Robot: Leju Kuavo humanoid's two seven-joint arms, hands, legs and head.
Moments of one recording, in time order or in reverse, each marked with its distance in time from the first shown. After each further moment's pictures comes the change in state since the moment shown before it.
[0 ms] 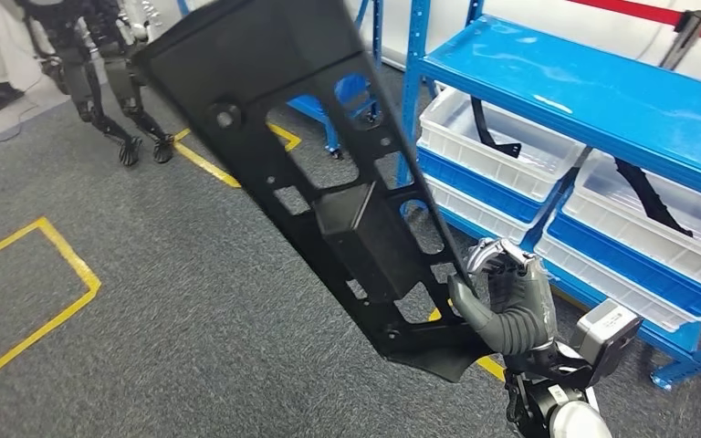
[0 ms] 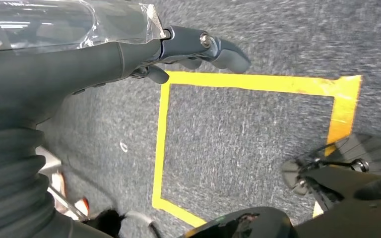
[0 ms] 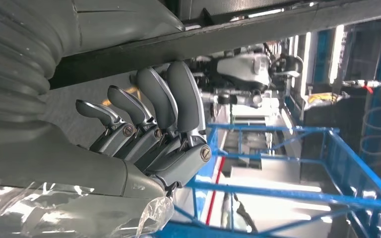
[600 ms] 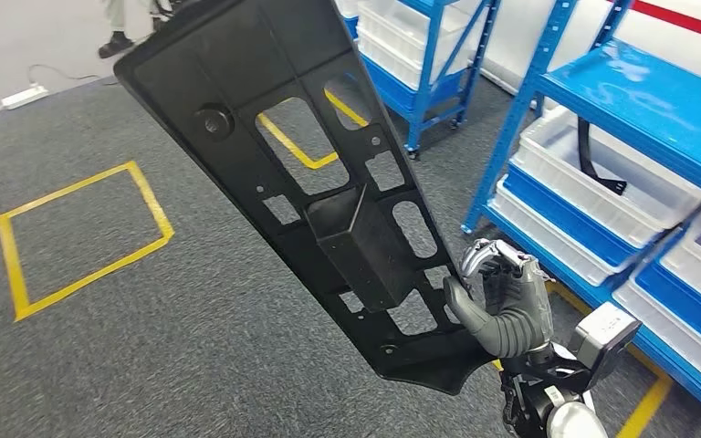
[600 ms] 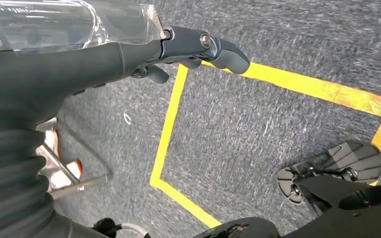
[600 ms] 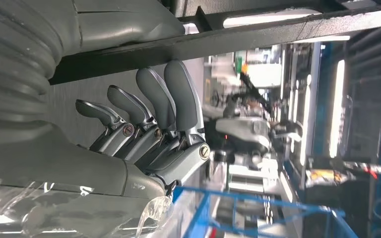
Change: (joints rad) left arm 0.000 0.000 -0.011 0.000 -0.001 0.036 0.000; right arm 0.006 0.000 -0.001 0.000 0.010 0.004 -0.004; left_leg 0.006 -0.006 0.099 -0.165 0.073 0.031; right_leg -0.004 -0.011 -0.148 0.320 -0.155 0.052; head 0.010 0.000
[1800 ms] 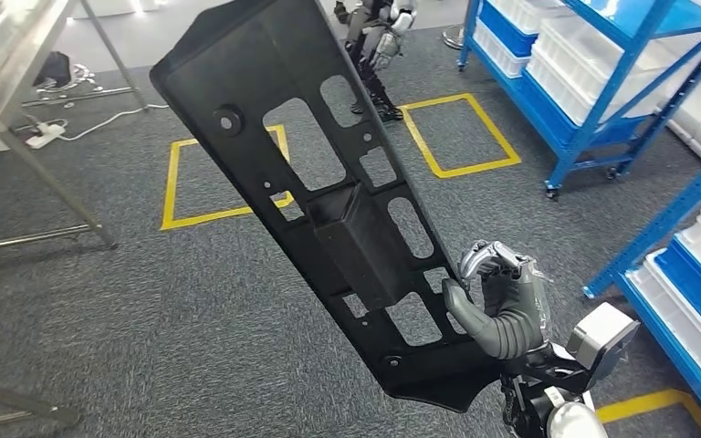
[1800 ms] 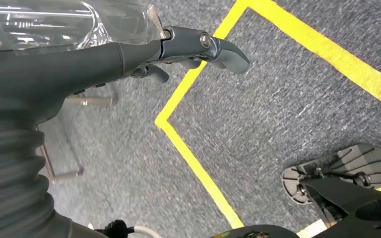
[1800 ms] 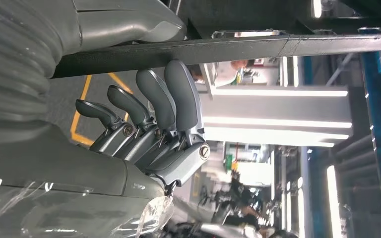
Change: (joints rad) left arm -0.003 -0.002 -0.013 0.000 0.000 -0.006 -0.002; right arm -0.004 0.007 0.003 0.001 0.000 0.010 -0.002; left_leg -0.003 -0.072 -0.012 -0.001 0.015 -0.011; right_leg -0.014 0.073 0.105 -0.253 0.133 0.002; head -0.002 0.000
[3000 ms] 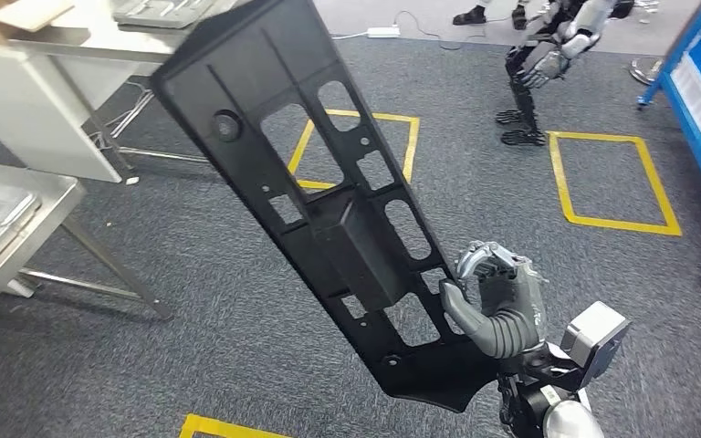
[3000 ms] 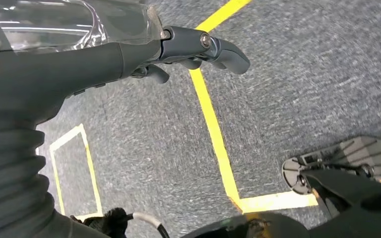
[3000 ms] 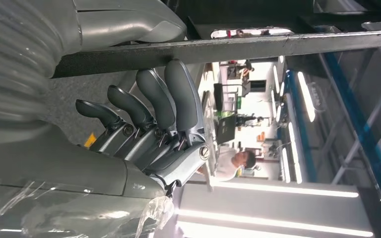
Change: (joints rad) left arm 0.001 0.000 0.000 0.000 -0.010 -0.009 0.008; right arm -0.002 0.011 0.007 0.018 0.000 0.008 -0.006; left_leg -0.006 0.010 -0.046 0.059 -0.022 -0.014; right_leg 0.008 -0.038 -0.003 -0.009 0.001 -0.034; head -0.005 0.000
